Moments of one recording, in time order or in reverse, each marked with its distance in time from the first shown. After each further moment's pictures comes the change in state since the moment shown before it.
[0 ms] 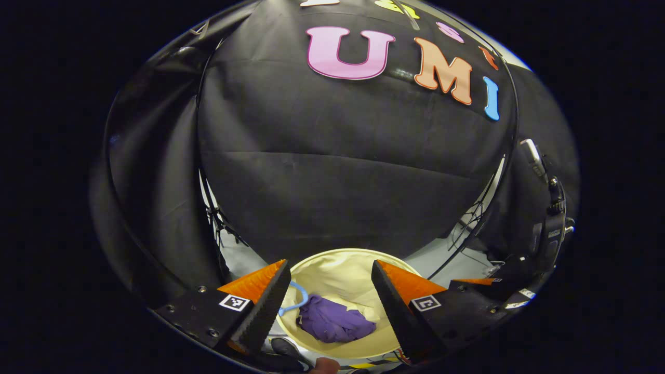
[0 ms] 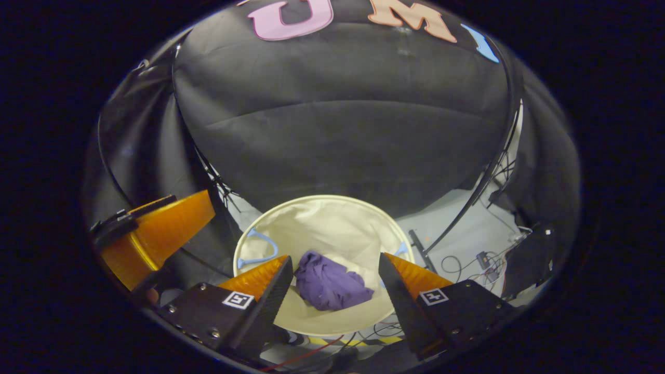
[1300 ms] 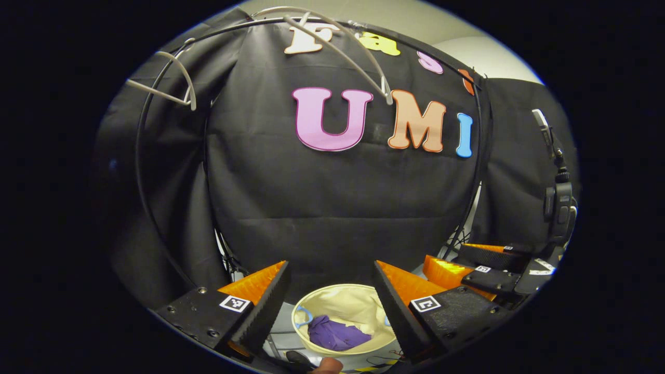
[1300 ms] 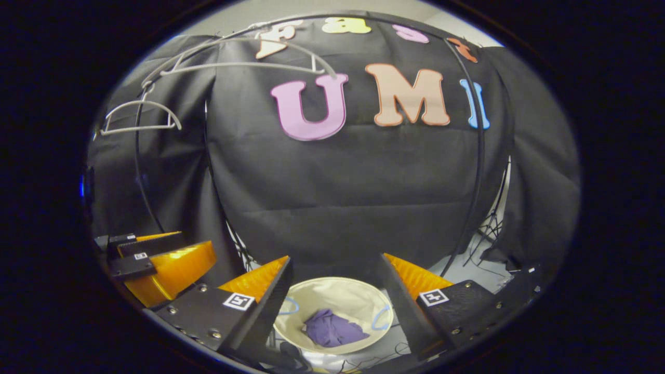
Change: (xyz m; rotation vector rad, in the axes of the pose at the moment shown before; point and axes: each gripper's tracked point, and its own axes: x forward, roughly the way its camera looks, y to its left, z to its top) left arm -0.153 -0.025 0.155 0.094 -0.233 -0.045; right arm -0.196 0.013 0.174 0.010 -0.443 0.055
